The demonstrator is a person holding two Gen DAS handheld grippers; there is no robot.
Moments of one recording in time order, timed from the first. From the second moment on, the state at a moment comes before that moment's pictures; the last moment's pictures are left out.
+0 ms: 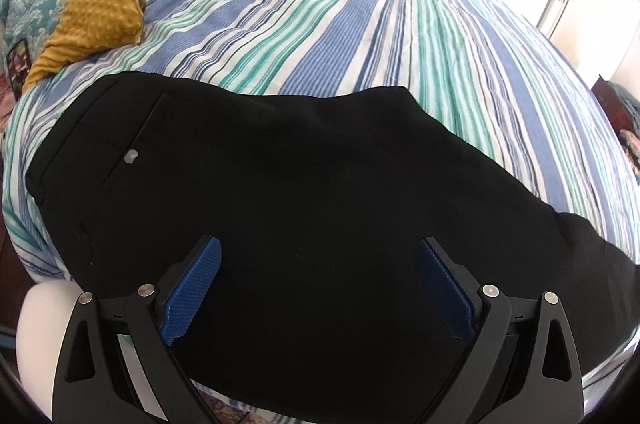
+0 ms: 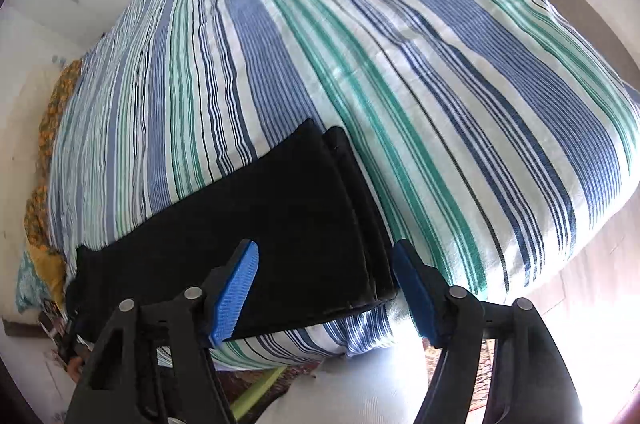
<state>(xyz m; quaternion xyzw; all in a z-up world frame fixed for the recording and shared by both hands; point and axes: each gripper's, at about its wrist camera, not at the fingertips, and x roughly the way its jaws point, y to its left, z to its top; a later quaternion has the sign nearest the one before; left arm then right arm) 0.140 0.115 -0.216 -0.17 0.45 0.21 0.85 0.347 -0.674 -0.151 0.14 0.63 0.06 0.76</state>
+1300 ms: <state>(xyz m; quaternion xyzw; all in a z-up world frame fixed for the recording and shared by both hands) 0.124 0.117 -0.220 -0.16 0.45 0.24 0.85 0.372 -0.685 -0.215 0.28 0.64 0.17 0.70</state>
